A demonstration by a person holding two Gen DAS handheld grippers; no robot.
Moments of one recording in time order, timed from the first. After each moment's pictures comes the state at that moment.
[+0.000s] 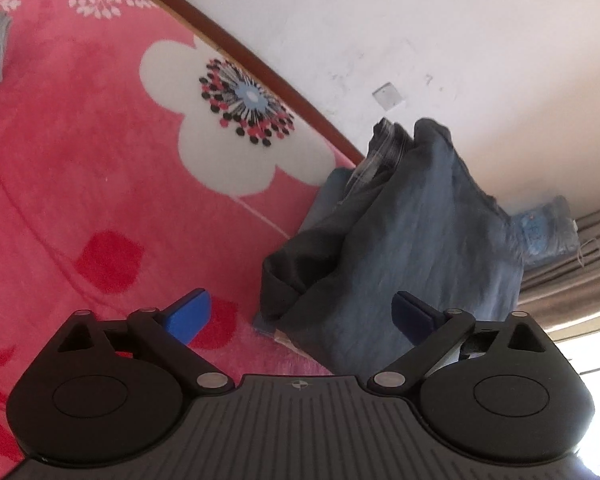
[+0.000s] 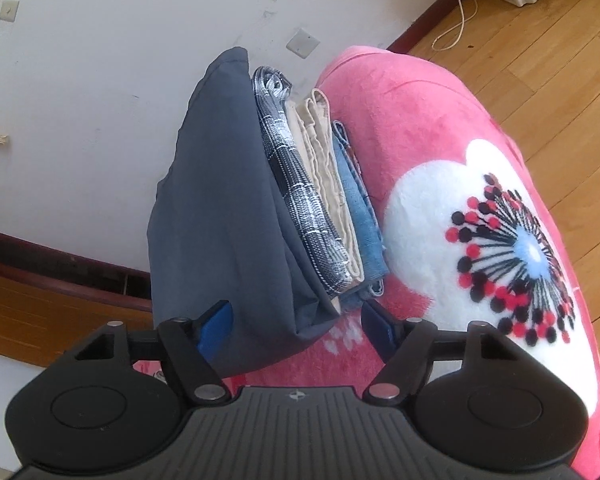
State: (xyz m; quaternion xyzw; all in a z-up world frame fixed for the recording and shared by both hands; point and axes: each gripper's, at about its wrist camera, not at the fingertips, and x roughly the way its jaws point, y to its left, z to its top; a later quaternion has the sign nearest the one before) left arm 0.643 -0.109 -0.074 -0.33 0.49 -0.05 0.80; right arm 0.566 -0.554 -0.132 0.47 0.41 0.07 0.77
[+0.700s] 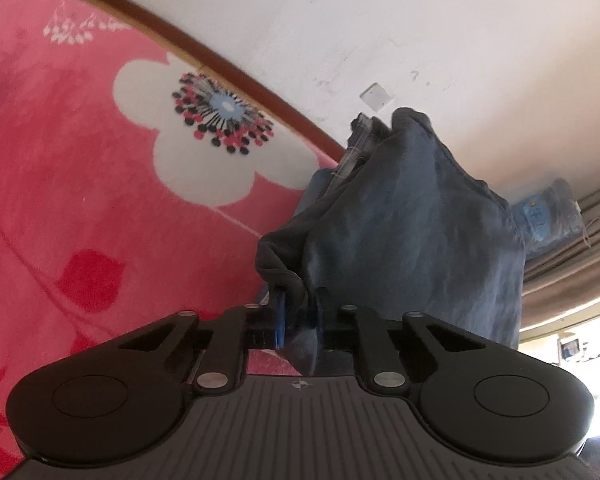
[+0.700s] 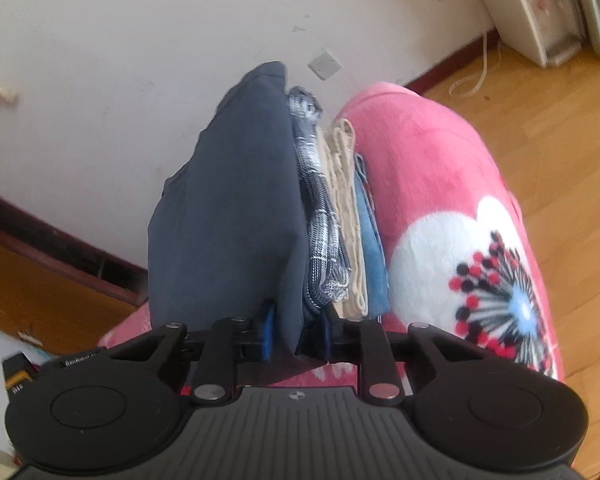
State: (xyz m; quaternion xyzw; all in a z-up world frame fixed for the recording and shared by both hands) left arm 0.647 -0.130 -0.070 -0.29 0.47 -0.06 0.83; right arm 0.580 -0.539 -0.105 0.38 0.40 0.07 0.83
